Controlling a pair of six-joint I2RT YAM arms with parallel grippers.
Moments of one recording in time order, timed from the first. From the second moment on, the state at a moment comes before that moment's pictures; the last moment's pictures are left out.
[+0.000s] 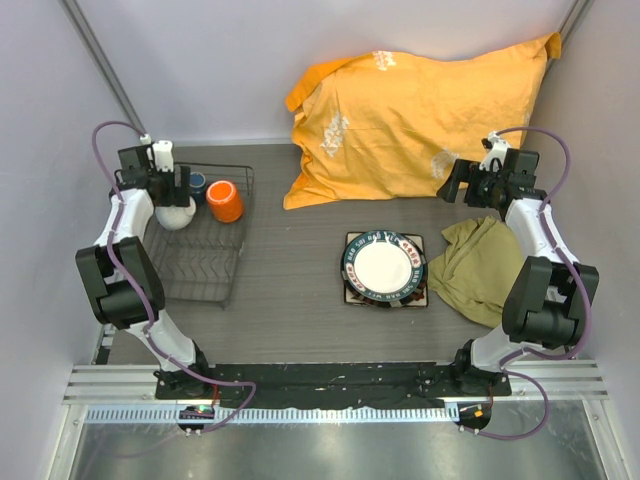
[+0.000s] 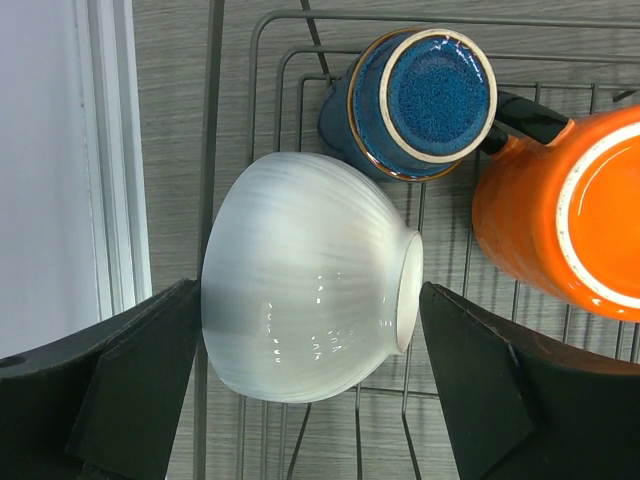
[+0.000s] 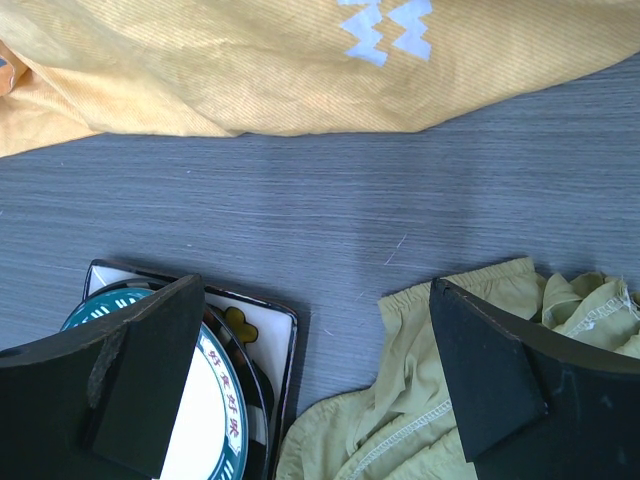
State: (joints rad) left arm 0.26 1.73 1.35 -0.38 0.15 0.27; right arm -0.22 1.55 1.18 -0.32 -0.45 0.03
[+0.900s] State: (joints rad) left arm 0.20 1.71 1.29 -0.39 0.16 0.28; right arm -0.21 1.55 1.18 -0.33 -0.45 0.02
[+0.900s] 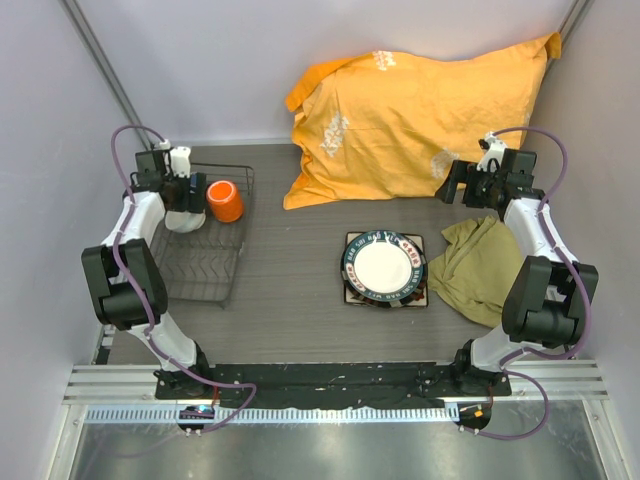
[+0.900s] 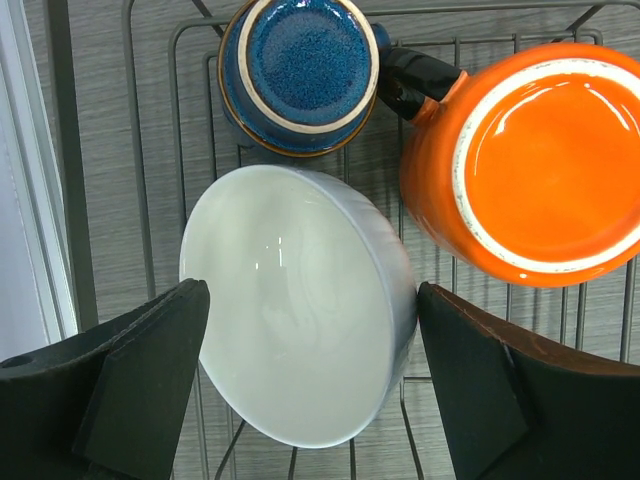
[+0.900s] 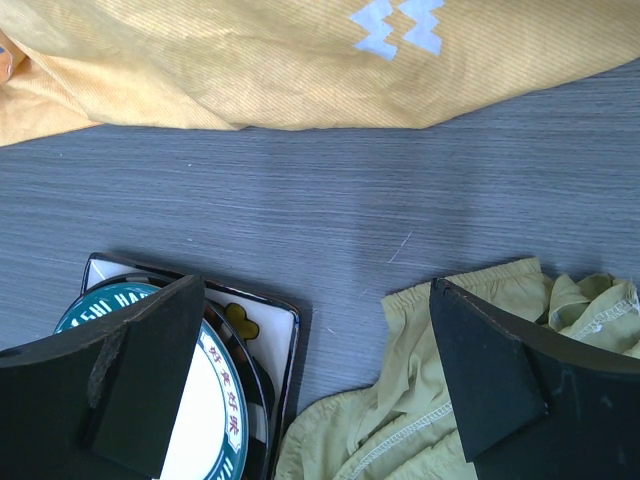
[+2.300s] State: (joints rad) left arm 0.19 1.70 1.21 -0.44 0.24 0.30; right arm -0.20 1.57 1.18 -0.34 -0.45 0.00
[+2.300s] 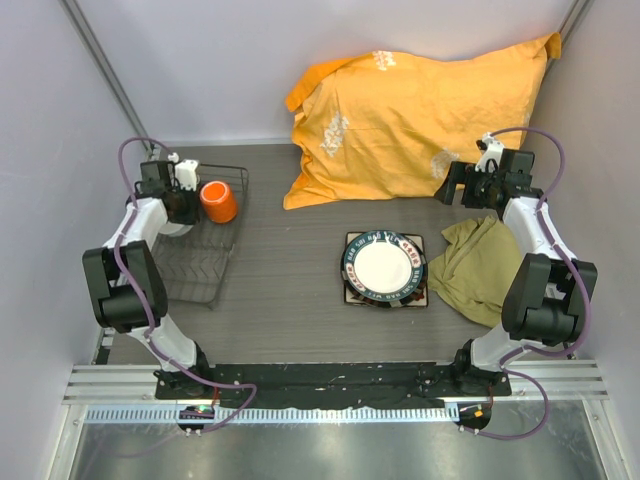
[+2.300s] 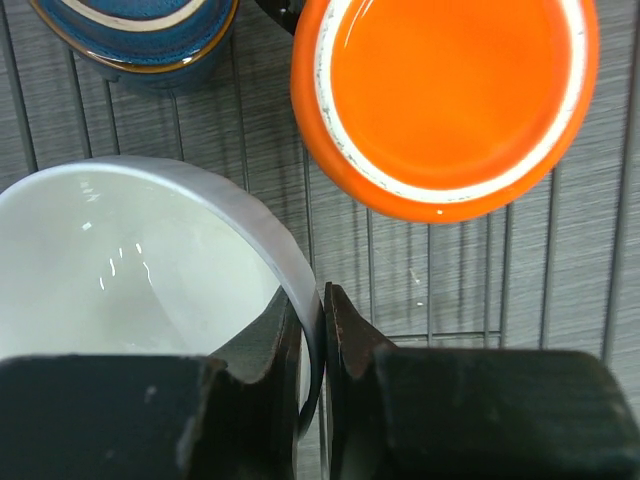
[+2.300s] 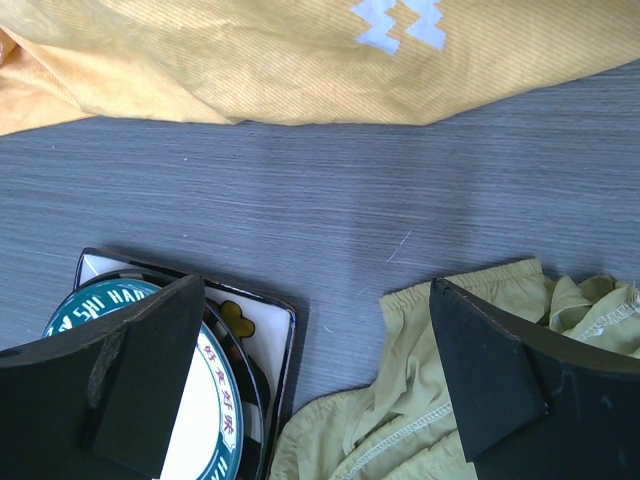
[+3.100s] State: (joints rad) left arm -0.27 1.44 1.39 -0.63 0.03 0.29; right arm -0.20 1.57 1.19 -0.34 -0.44 0.00
